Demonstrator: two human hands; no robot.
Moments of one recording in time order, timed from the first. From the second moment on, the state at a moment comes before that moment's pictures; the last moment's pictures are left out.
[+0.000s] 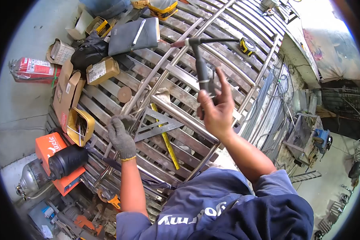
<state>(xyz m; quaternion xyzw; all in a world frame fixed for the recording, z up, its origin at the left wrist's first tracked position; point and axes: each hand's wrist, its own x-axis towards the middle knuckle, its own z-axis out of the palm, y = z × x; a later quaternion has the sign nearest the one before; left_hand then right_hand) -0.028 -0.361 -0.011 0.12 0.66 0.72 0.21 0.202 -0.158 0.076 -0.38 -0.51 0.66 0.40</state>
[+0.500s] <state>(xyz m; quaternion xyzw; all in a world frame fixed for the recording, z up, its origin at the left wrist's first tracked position) -0.073 -0.297 -0.061 0.03 0.59 0.79 0.16 0.188 -0.213 -0.039 -0.39 -0.50 0.68 0.37</state>
